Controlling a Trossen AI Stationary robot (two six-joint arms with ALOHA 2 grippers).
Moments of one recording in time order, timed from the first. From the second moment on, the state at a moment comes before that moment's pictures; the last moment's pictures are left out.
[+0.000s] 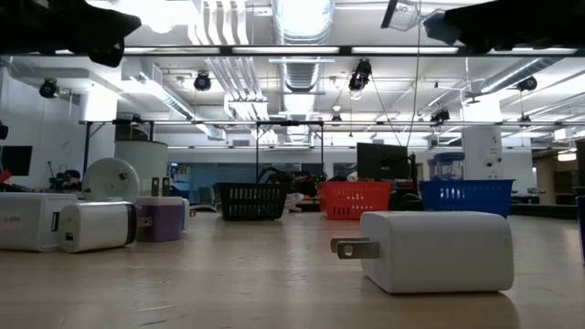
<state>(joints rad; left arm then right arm) 0.14 0.17 0.25 -0.03 0.15 0.15 0.08 0.41 0.23 0.32 0.16 -0.34</state>
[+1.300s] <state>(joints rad) 0.14 0.15 0.25 -0.03 0.13 0.19 0.05 0.20 0.19 0.00 0.17 -0.43</state>
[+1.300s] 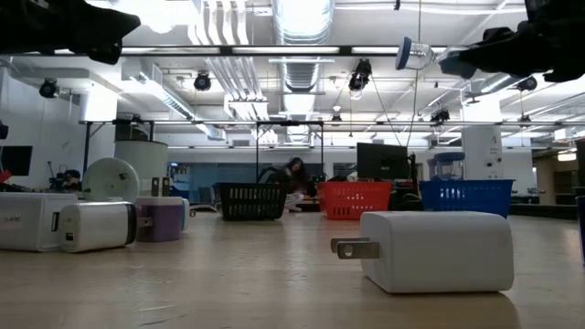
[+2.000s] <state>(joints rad) 0.14 0.15 0.25 -0.03 0.13 0.20 0.05 0.20 0.18 0.00 0.17 -0.43</state>
